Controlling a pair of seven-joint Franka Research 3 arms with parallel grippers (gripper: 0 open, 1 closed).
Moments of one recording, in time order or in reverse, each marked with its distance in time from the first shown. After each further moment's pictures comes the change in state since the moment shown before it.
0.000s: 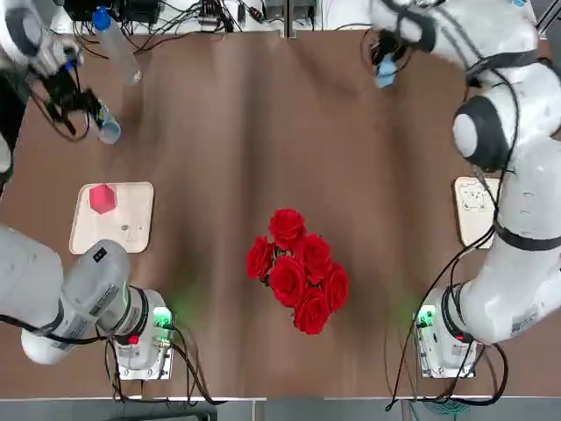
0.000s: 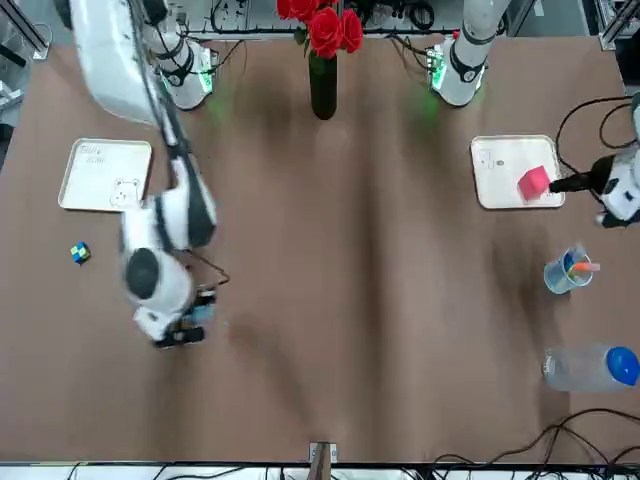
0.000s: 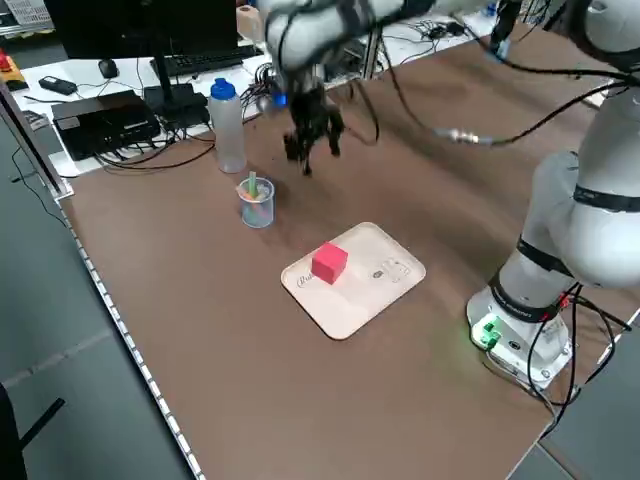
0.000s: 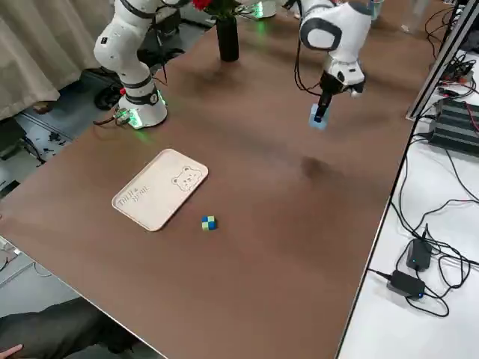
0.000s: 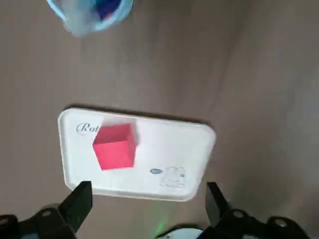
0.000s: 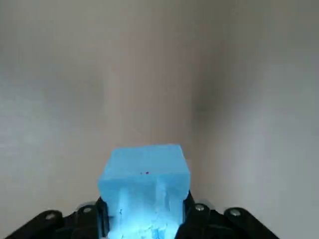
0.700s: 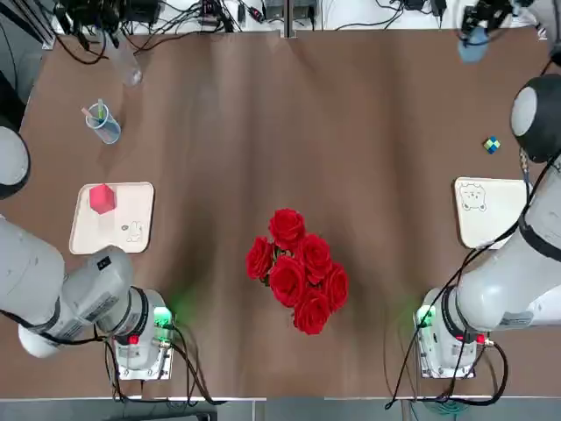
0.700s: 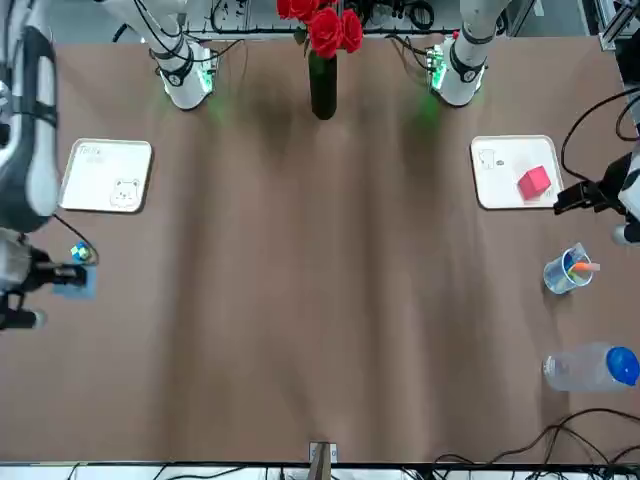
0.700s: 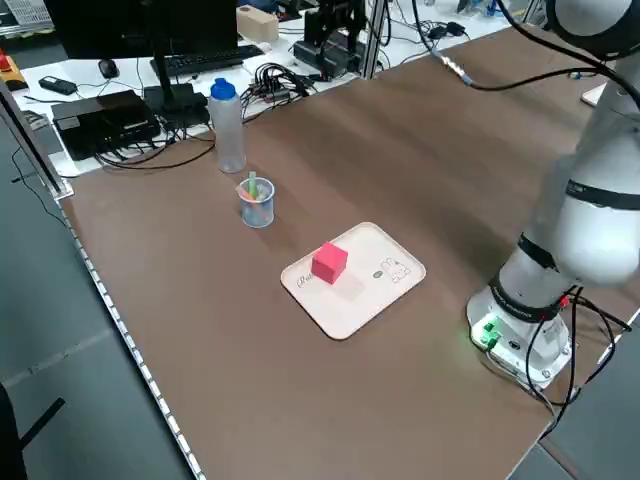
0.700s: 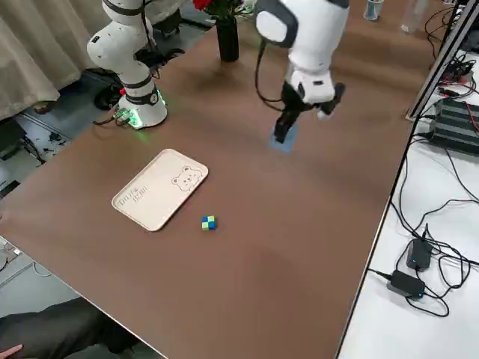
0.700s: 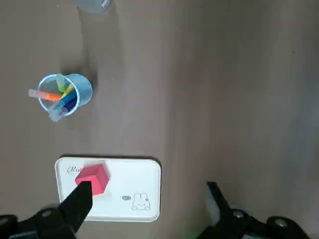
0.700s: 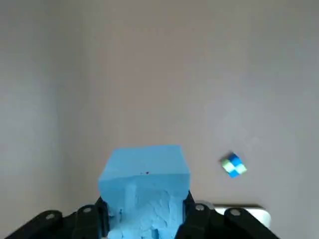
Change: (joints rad) left arm -0.312 0.029 0.046 0.358 -0.008 -0.140 -0.110; right arm -0.343 -0.149 -0.054 -0.007 -0.002 -0.208 -0.394
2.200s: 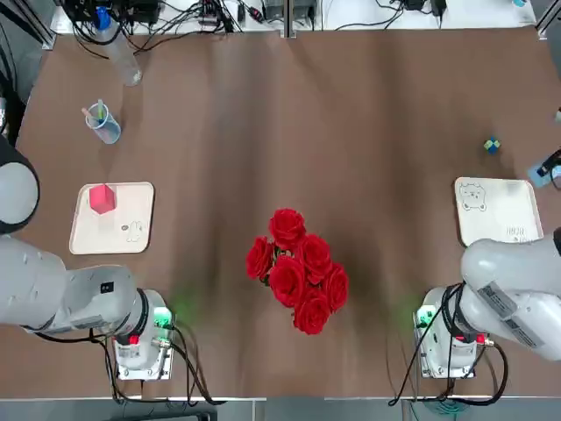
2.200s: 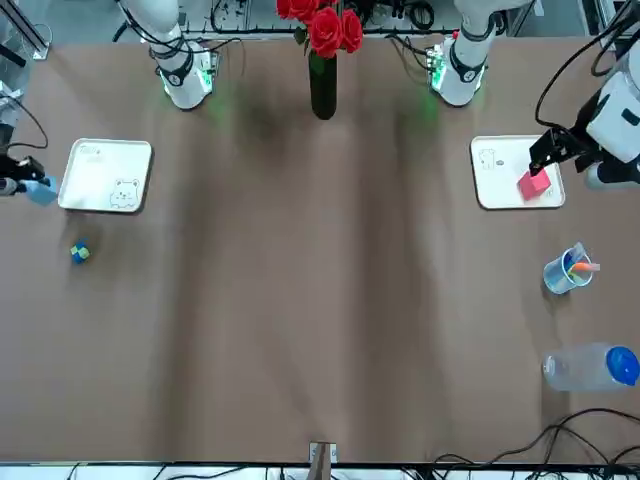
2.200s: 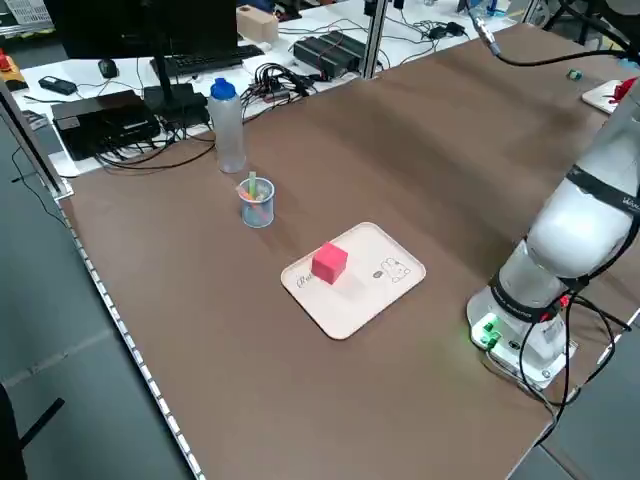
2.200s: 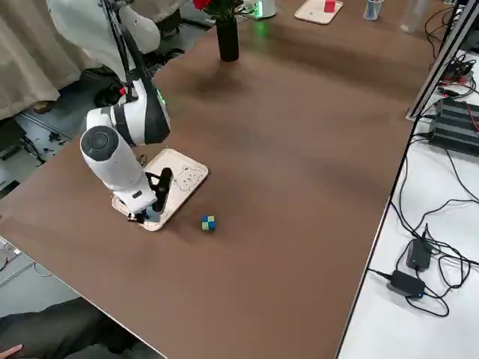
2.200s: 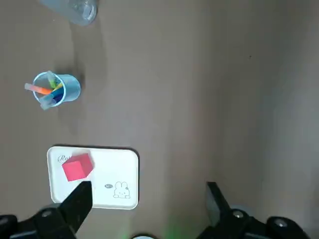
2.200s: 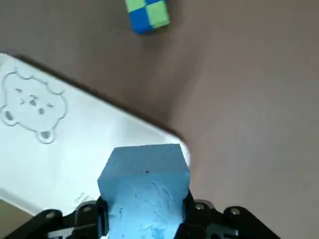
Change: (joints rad) left arm -0.398 -0.137 0.275 0.019 -0.036 -0.070 -0.128; right arm -0.751 -0.201 0.164 -0.770 -0.033 0.574 -0.908
